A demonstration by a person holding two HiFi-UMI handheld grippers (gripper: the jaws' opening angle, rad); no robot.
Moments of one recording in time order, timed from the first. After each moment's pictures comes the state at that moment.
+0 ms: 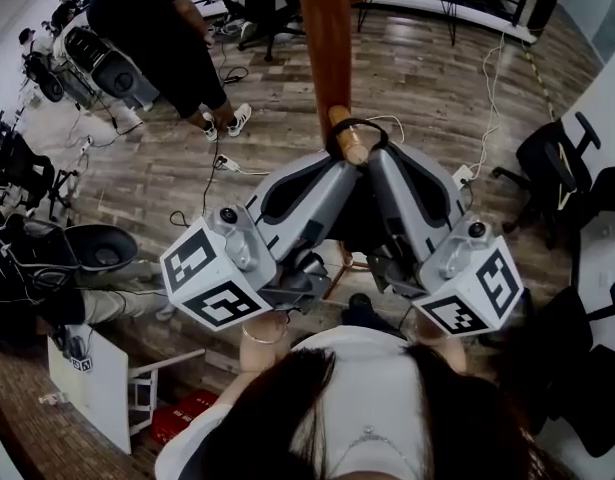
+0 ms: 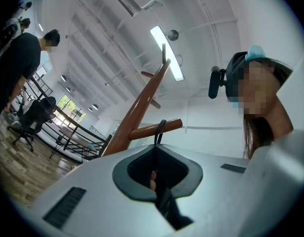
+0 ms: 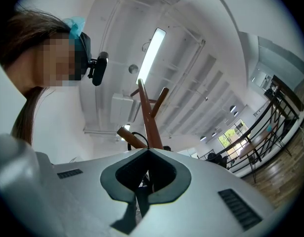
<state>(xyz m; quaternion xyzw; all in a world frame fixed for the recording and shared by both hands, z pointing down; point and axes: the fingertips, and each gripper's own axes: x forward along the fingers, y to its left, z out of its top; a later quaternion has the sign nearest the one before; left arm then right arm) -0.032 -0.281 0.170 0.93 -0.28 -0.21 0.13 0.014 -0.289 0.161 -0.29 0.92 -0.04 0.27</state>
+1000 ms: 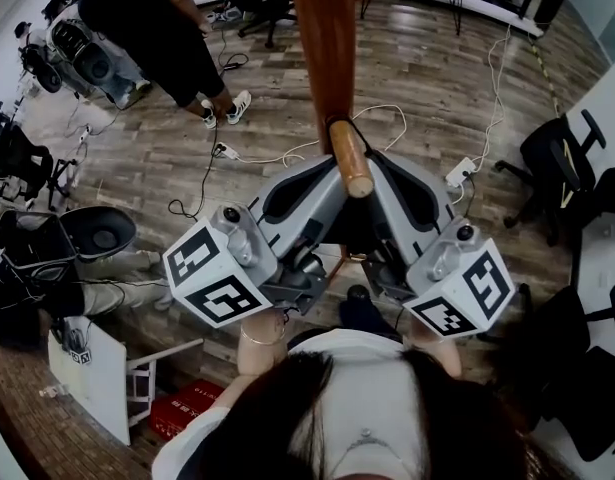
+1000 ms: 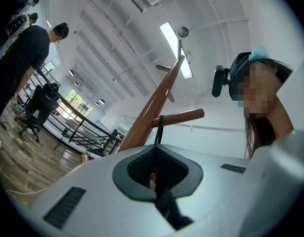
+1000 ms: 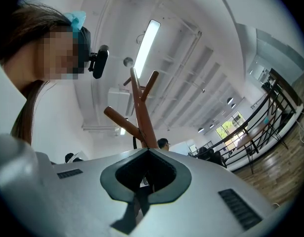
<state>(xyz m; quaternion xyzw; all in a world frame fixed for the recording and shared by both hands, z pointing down) -0.031 -0.304 0.202 0.92 -0.30 -0.20 0.17 0.005 -0.308 0.195 -0.29 0.92 -0.08 0.24</state>
